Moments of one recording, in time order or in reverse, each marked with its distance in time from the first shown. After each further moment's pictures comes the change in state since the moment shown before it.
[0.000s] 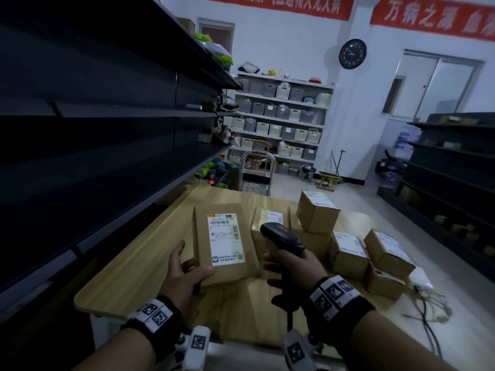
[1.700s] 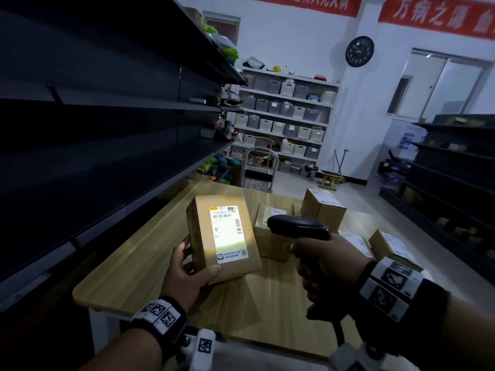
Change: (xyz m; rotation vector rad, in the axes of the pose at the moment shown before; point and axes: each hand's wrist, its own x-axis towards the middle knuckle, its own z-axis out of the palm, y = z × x) left_hand 0.000 -0.011 -0.003 0.256 0.075 0.212; right_hand -0.069 -0.074 -0.004 -0.196 -0.118 0.188
